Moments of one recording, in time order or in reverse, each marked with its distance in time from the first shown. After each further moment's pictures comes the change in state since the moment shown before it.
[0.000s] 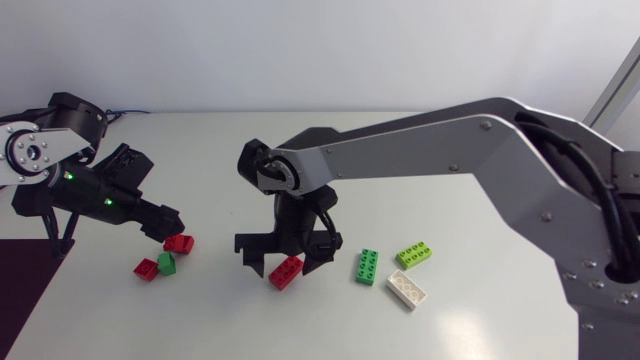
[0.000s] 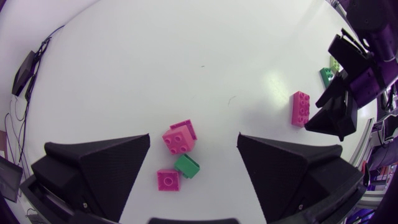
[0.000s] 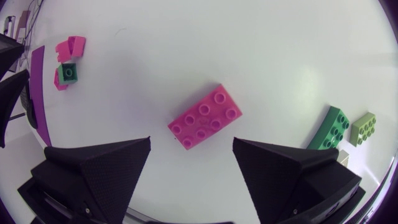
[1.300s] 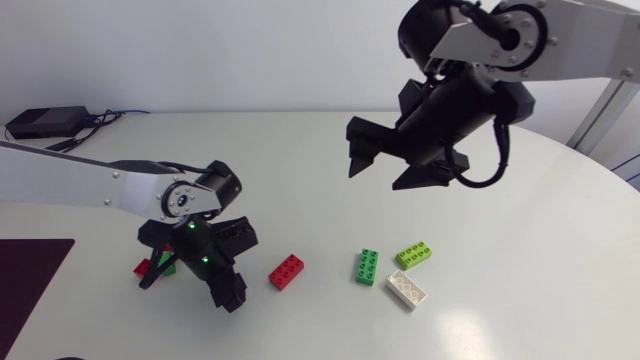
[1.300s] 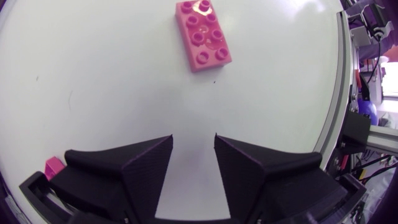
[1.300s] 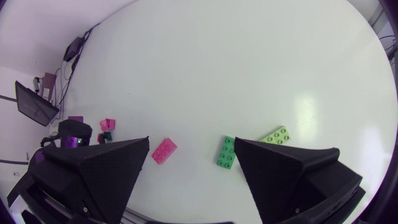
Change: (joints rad) left arm -0.465 0.334 0.009 -0.064 0.041 0.120; right arm -0.360 -0.591 -0.218 0.002 0.049 -0.105
